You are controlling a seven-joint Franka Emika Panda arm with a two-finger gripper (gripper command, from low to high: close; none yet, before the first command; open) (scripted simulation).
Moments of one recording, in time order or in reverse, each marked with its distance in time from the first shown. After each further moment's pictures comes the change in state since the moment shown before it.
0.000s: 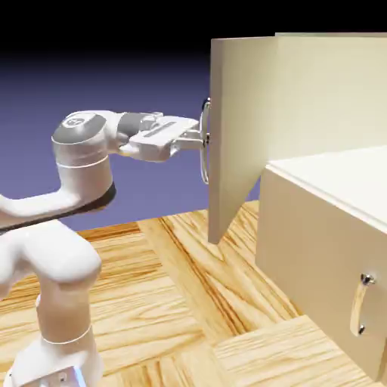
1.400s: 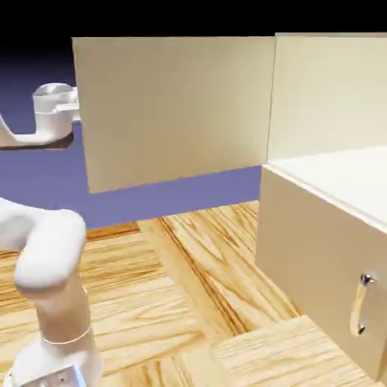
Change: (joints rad) arm -0.786 0.502 1.384 0.969 1.020 -1.024 0.125
